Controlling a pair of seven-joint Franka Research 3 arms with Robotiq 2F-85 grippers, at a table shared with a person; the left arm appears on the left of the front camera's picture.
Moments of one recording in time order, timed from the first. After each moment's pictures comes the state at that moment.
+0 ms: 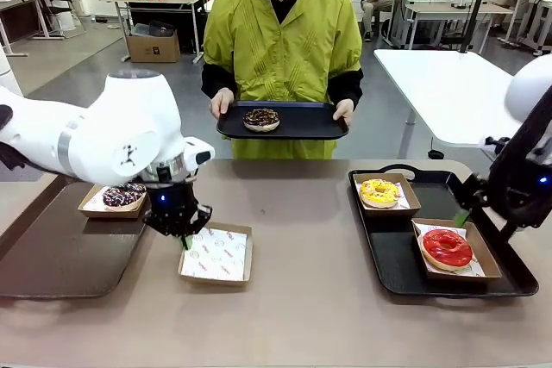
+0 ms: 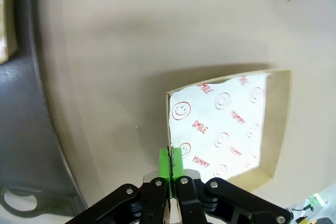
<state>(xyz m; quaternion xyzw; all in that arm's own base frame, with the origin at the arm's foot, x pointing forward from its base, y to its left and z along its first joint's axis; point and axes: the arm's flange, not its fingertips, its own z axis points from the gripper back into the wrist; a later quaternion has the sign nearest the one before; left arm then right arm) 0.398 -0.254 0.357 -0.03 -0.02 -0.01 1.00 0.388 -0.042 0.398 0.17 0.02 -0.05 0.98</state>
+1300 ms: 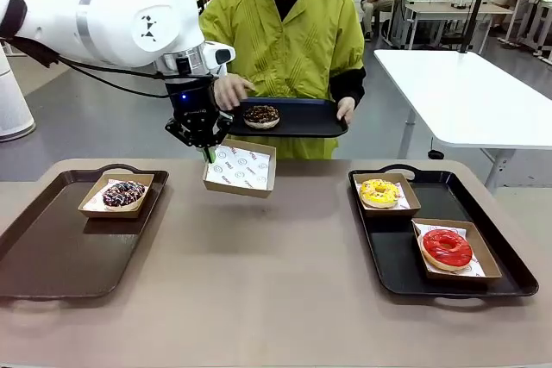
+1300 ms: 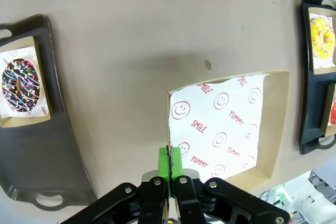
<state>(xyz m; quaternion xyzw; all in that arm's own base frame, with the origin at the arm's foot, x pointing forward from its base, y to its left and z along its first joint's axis) 0.483 -0.291 0.490 -0.06 -0.04 -0.04 1.00 0.294 -0.254 0.380 0.52 -0.09 0.00 0.85</state>
